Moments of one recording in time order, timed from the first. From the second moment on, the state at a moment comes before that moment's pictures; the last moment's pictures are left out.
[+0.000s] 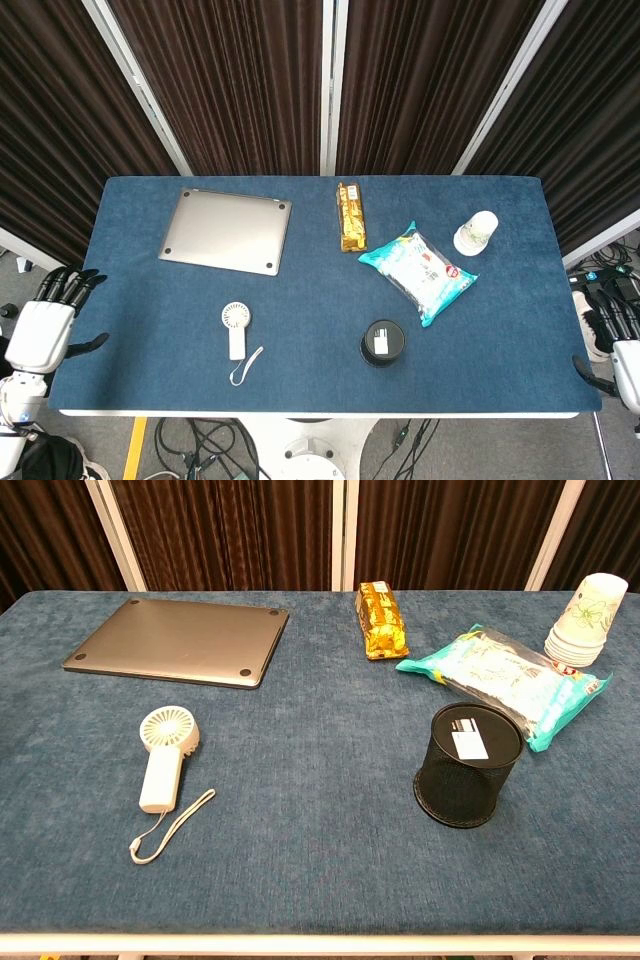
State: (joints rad) left arm -0.18 -1.14 -0.05 -1.57 1.56 1.47 0.04; right arm 0.04 -1.04 0.03 -1.45 -1.53 1.47 0.22
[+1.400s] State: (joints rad) left arm -0.24 -1.13 0.00 -1.66 1.62 1.34 0.12; right arm 0.04 -1.02 0.02 -1.46 -1.53 1.47 0.21
